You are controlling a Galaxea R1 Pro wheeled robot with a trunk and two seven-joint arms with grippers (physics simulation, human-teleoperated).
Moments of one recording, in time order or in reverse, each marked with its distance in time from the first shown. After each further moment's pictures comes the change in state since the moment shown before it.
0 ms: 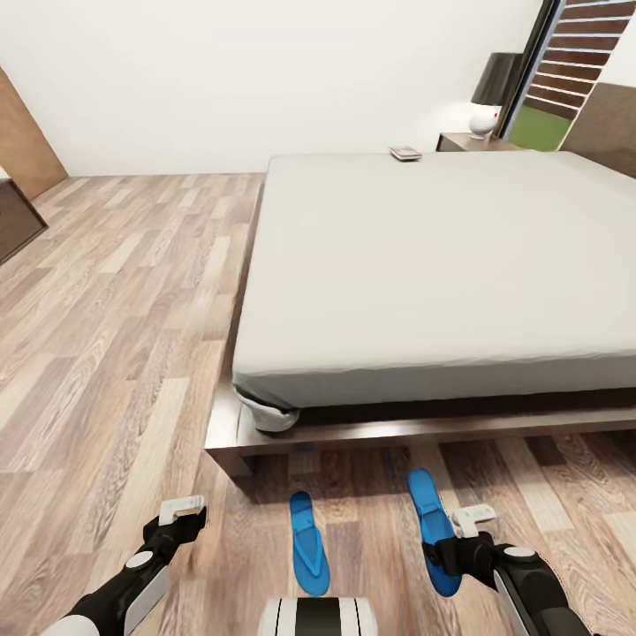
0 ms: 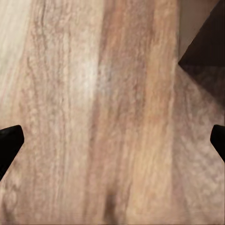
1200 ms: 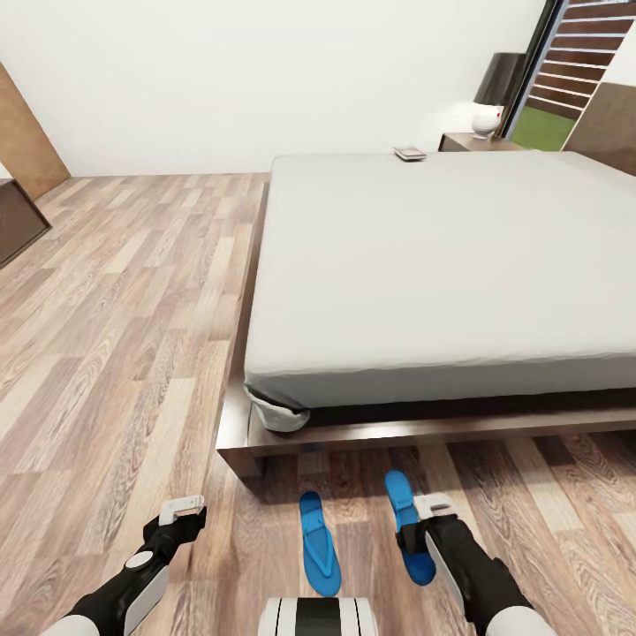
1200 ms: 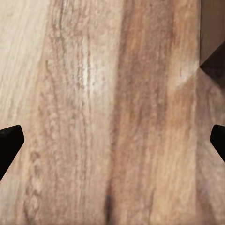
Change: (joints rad) left arm 0.000 0.000 0.000 0.000 0.000 0.000 0.000; right arm -0.332 0.136 0.077 0.624 -0.002 -0.114 -0.285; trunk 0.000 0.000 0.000
